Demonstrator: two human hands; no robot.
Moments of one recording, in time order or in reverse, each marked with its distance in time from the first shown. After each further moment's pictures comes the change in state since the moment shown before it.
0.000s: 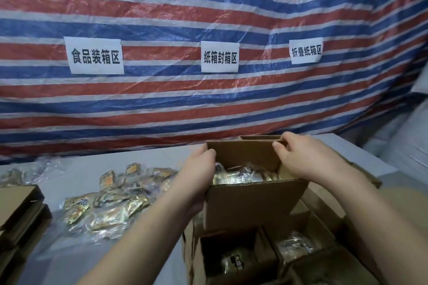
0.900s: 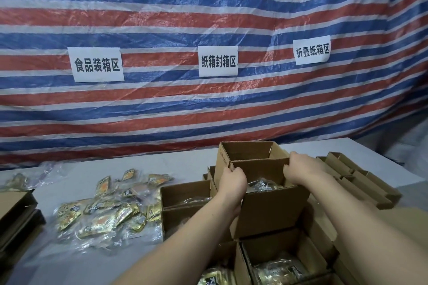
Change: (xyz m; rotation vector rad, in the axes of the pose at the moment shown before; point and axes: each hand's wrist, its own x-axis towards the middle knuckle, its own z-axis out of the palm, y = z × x) left_hand 0.087 -0.061 0.154 -0.103 0.064 -0.238; right_hand 0.103 0.131 0.091 -0.184 -0.168 0.204
